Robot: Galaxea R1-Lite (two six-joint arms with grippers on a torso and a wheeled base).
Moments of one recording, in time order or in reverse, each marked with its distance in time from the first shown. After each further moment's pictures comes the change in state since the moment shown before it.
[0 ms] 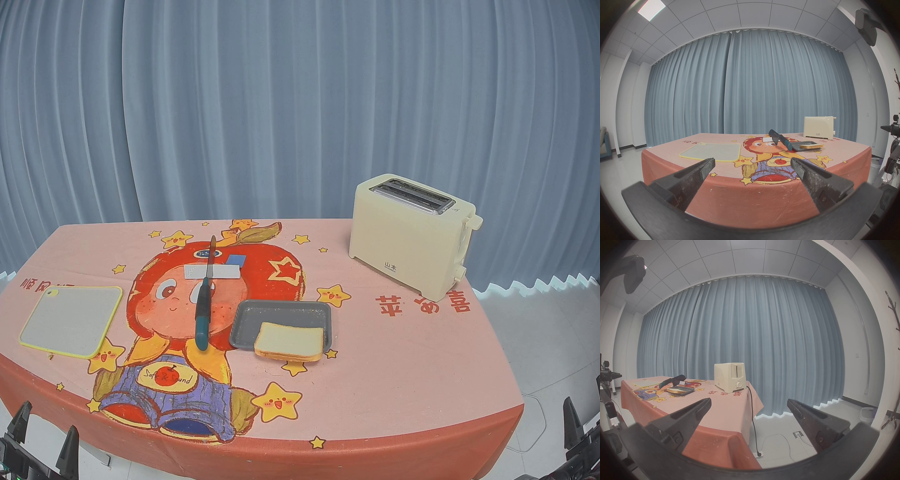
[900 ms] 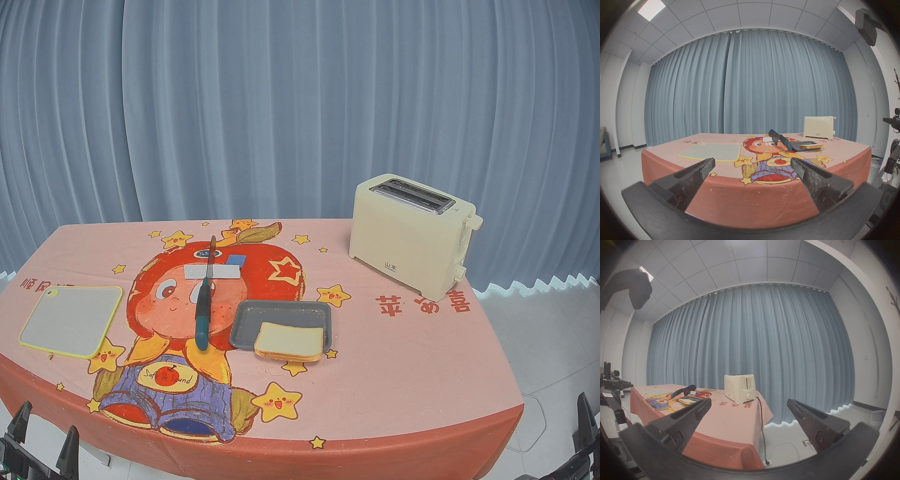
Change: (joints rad) left arm -0.001 0.000 0.000 0.000 0.000 0.000; right arm 0.001 0.000 -0.099 0.014 0.097 0.028
